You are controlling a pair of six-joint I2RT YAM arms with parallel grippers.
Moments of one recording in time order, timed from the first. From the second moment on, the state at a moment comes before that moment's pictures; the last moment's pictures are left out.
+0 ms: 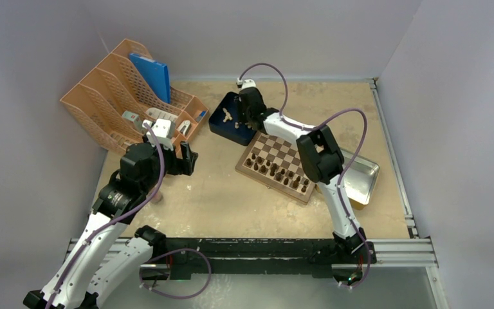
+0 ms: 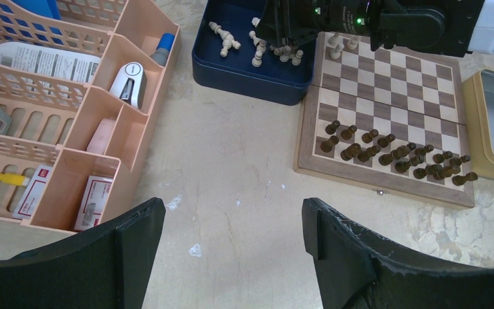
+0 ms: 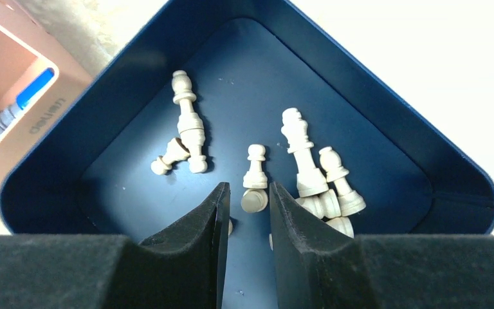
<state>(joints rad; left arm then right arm) -0.45 0.66 0.85 -0.54 -0.09 -0.21 0.60 2.34 1.84 -0.08 0.16 0.27</state>
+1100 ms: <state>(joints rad) -0.45 0.67 0.85 -0.54 -0.09 -0.21 0.61 2.39 1.89 -0.11 0.19 0.24</state>
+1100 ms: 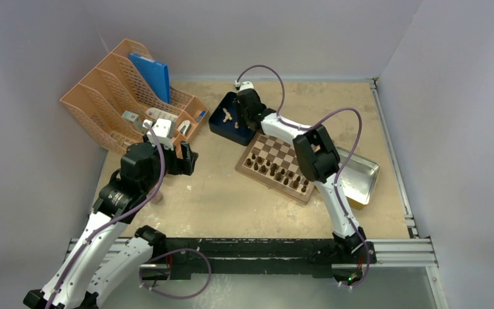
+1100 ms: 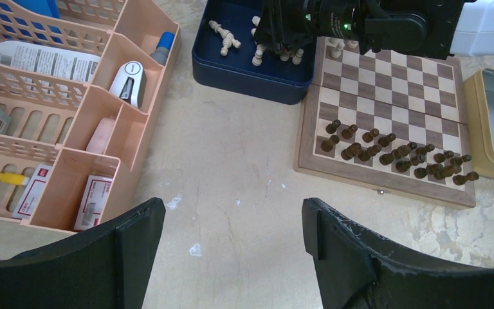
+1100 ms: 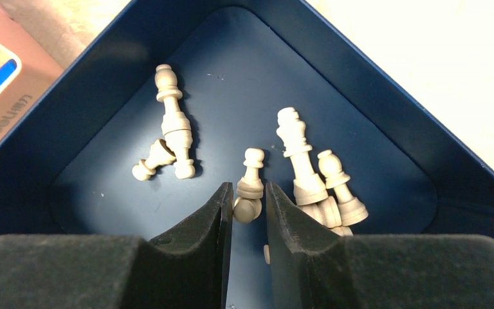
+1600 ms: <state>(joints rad) -0.45 0.67 0.85 -0.54 -0.09 -0.21 0.61 2.40 1.89 -0.13 0.19 0.24</state>
